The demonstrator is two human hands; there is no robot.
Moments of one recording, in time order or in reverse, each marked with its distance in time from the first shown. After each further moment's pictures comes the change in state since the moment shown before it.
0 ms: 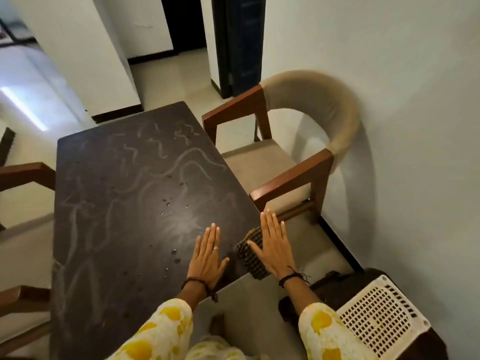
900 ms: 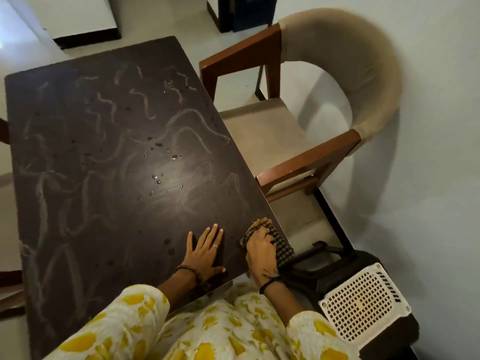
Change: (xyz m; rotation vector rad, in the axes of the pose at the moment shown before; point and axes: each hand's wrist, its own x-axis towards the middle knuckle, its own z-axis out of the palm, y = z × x) left_hand 0.020 -0.028 0.023 -0.072 -0.675 -0.048; right_hand 0.023 -0.051 0.030 -0.366 -0.502 0.285
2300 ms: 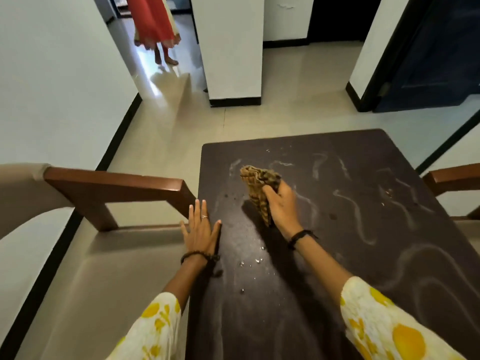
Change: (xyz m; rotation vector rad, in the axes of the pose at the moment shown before) left_hand 0.104 -0.559 -0.135 -0.460 0.647 -0.684; right_hand 0.252 -0.514 -0.235 1.449 0.183 -0.665
